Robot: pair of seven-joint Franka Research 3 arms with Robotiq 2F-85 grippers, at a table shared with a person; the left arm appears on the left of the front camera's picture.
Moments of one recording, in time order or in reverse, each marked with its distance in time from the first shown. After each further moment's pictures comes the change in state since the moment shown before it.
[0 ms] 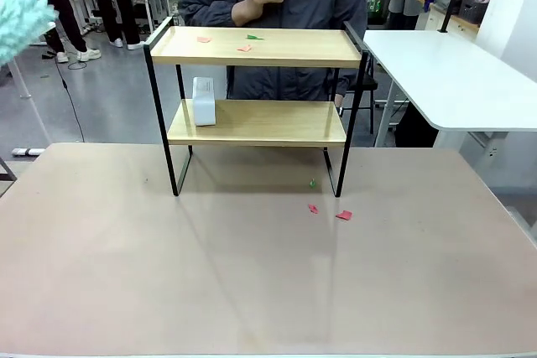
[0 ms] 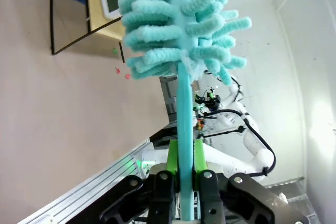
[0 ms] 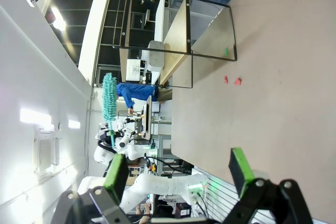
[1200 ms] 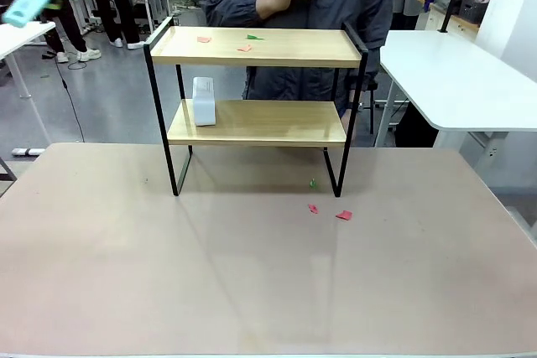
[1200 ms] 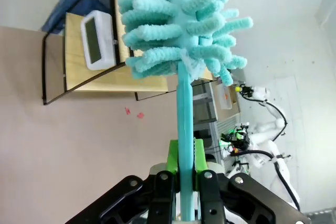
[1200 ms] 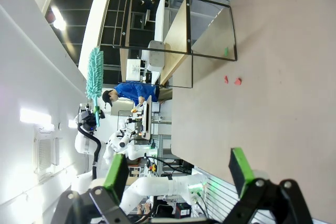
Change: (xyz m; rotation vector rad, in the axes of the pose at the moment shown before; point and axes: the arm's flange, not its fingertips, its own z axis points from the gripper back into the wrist) left arm 0.072 -0.106 -0.163 0.226 -0.064 -0.054; right arm 0.000 0.000 0.000 0.000 0.000 0.000
